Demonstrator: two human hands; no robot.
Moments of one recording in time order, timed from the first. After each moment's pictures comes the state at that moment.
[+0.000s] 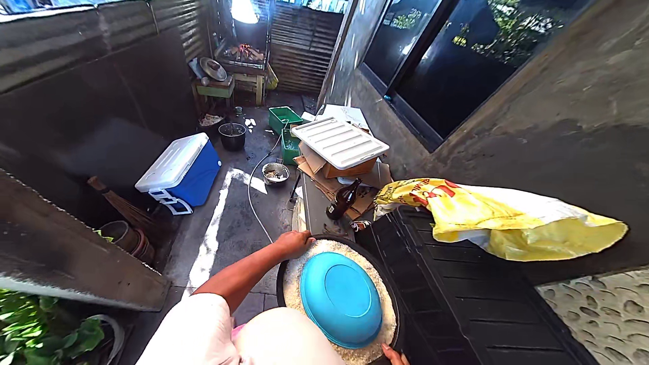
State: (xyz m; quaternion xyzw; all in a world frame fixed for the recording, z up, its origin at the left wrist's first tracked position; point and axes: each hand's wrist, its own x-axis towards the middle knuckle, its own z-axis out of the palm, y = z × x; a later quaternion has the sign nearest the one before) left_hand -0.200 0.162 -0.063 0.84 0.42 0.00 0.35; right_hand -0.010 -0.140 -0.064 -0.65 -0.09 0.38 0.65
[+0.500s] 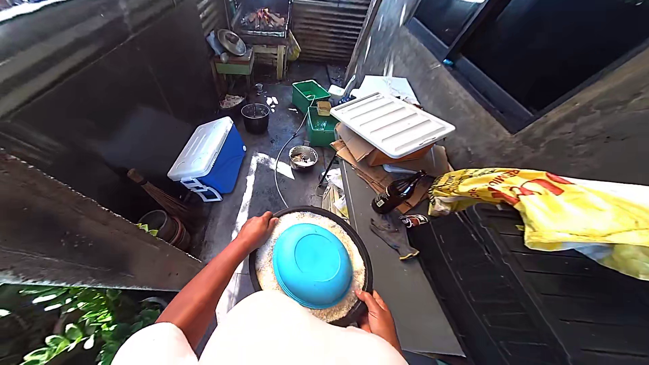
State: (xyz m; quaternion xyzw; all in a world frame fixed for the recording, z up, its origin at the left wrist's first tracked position) left_hand -0.451 0.201 -0.062 0.73 0.61 0.03 0.31; right_hand -0.159 0.004 -0.094 -0.61 -0.13 0.51 0.59
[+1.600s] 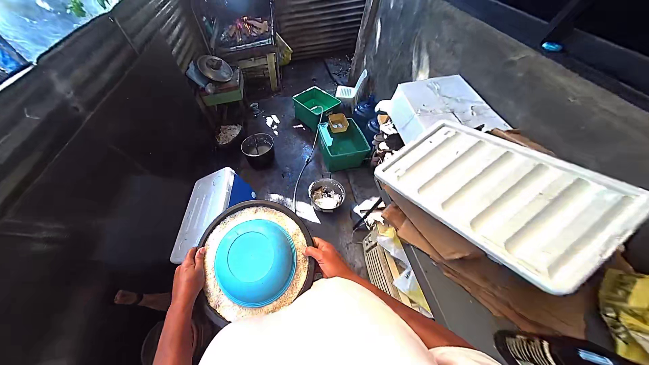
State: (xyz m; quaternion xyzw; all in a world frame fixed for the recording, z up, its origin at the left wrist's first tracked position) left_hand -0.672 0.696 -0.064 0.54 0.79 0.20 0.20; right_hand -0.323 0.701 -0.087 -0.52 -0.31 0.68 0.41
